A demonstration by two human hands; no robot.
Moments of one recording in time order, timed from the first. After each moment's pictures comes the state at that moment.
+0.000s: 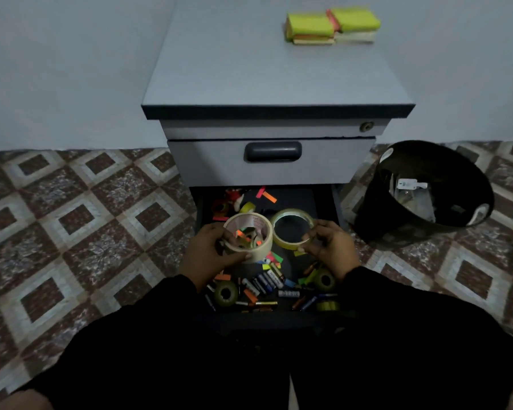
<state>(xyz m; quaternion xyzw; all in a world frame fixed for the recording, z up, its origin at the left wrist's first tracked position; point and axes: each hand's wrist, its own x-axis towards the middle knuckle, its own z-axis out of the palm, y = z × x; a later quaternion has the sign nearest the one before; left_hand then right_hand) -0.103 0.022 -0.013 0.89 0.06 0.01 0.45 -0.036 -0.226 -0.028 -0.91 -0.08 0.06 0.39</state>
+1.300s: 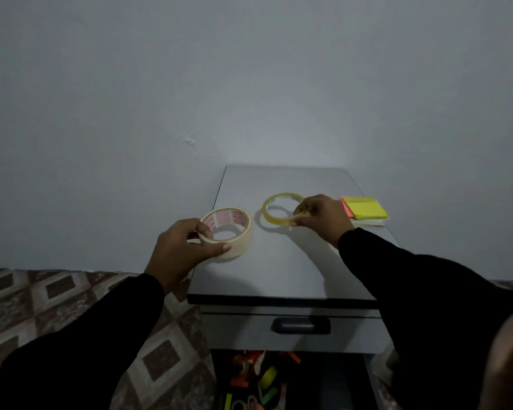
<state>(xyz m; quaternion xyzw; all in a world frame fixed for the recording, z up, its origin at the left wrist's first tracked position) 0.057 0.133 0.208 0.84 0.08 0.24 0.48 0.197 -0.105 0.226 -0.90 -0.21 -0.09 0.37</state>
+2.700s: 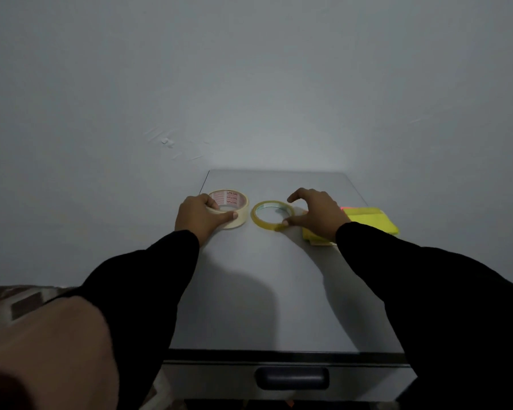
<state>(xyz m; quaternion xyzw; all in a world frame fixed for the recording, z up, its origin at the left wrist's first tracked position) 0.221 0.118 0.199 0.88 0.16 0.22 0.39 0.278 -0.103 0.222 -0.95 -0.21 -0.05 0.24</state>
